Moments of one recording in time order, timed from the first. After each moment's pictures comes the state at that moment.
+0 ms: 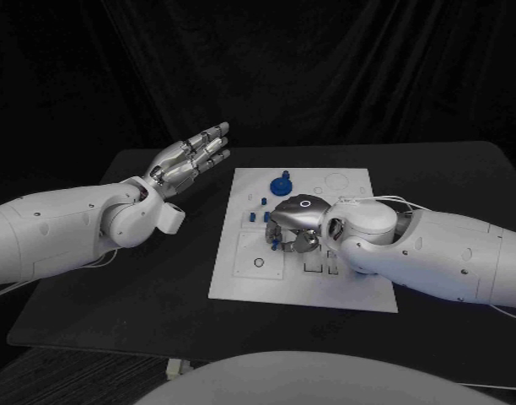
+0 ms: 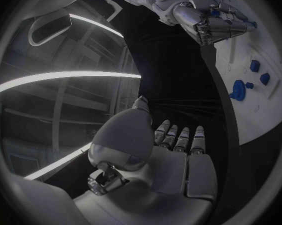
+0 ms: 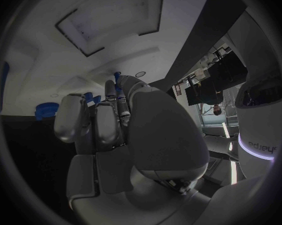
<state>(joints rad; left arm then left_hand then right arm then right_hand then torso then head) 1.19 -0.90 -0.21 1.35 -0.17 0.08 0.68 1.29 0.23 -0.26 0.29 0.37 0.17 0.01 0.02 0.02 0.00 0.02 0.10 0.02 0.00 0.10 0.00 0.00 0.14 0.00 0.16 0.00 0.00 1.17 -0.52 -0.20 1.41 -1.72 -0.17 0.02 1.53 -0.16 0.34 0.17 0.39 1.07 0.13 0.12 0.23 1.09 0.06 0.34 0.23 1.46 -0.02 1.32 1.10 0.07 1.43 0.08 1.18 1.31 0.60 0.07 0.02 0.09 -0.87</state>
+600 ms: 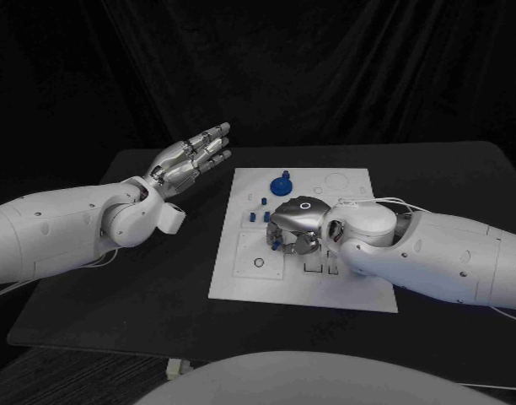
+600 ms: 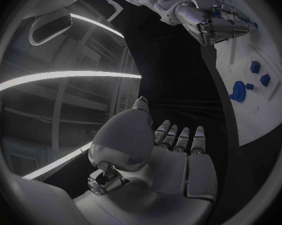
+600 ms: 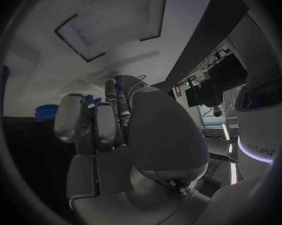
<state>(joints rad) 1.19 -0.90 -0.21 1.34 -0.17 0.09 0.68 1.30 0.23 -0.25 0.29 0.38 0.17 0.01 0.02 0.02 0.00 0.02 0.10 0.02 0.00 0.10 0.00 0.00 0.14 0.00 0.16 0.00 0.00 1.16 -0.52 -0.21 1.41 -1.74 -0.16 0.02 1.53 -0.16 0.34 0.17 0.39 1.07 0.13 0.12 0.23 1.09 0.06 0.34 0.23 1.46 -0.02 1.32 1.10 0.07 1.43 0.08 1.18 1.31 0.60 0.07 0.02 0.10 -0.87</state>
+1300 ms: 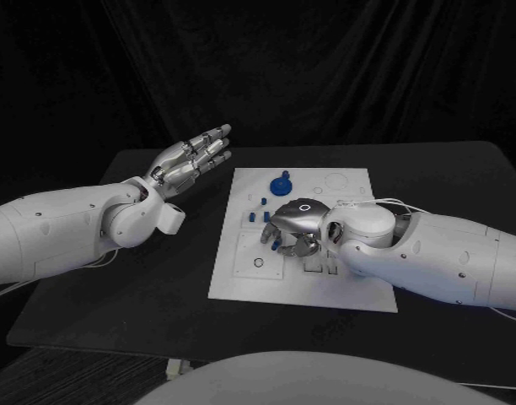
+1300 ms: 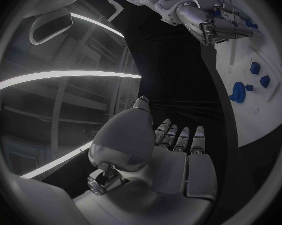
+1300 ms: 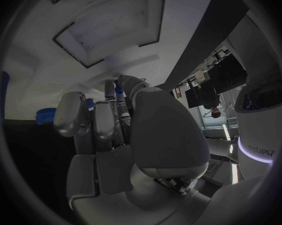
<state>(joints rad) 1.19 -0.90 -0.21 1.34 -0.17 0.10 0.68 1.32 0.23 -0.25 0.28 0.41 0.19 0.03 0.02 0.03 0.00 0.02 0.10 0.02 0.00 0.11 0.00 0.00 0.14 0.00 0.17 0.00 0.00 1.16 -0.52 -0.20 1.41 -1.74 -0.15 0.02 1.47 -0.18 0.37 0.14 0.32 0.86 0.06 0.07 0.19 1.02 0.08 0.32 0.22 1.43 0.00 1.31 1.06 0.08 1.41 0.10 1.13 1.31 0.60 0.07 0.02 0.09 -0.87</state>
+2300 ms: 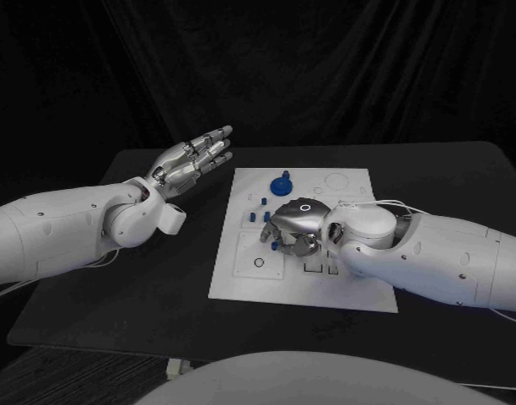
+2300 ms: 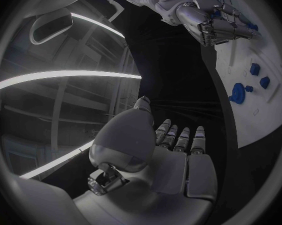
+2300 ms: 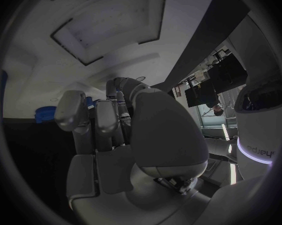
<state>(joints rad) 1.19 -0.89 -0.21 1.34 -0.17 0.10 0.68 1.34 0.24 -0.24 0.28 0.43 0.19 0.04 0.02 0.03 0.00 0.02 0.10 0.02 0.00 0.11 0.00 0.00 0.14 0.00 0.18 0.00 0.00 1.16 -0.52 -0.21 1.41 -1.74 -0.17 0.02 1.48 -0.14 0.42 0.08 0.36 0.85 0.07 0.09 0.16 1.05 0.05 0.45 0.29 1.41 -0.02 1.29 1.01 0.08 1.38 0.08 1.09 1.31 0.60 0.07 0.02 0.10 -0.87</state>
